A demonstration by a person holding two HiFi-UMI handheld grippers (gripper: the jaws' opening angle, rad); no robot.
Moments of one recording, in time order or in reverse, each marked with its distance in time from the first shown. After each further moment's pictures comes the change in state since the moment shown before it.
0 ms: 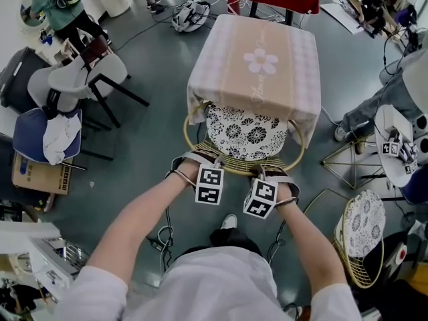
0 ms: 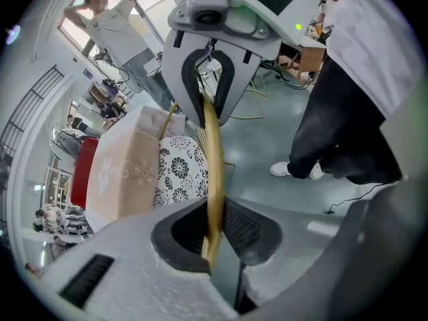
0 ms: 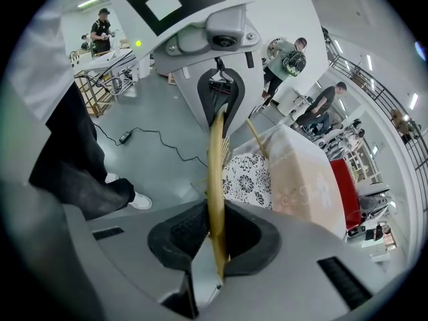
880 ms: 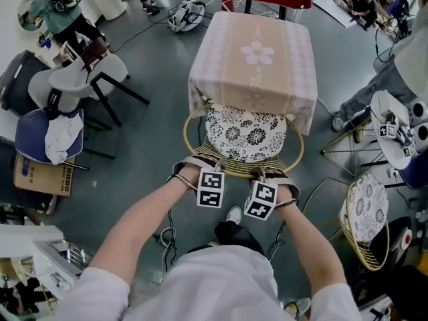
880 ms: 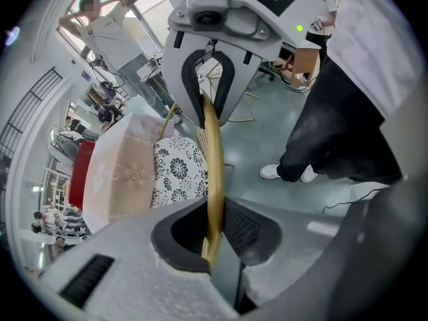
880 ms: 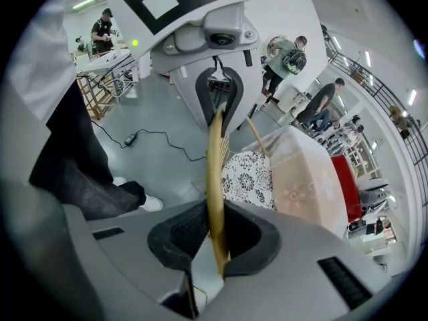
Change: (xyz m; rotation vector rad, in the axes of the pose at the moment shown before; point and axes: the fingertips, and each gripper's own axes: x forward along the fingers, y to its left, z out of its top) left arm -0.023 -0.067 0.007 0.015 -0.019 -0.010; right arm -0.023 0.066 0.013 0.023 0.024 -0.003
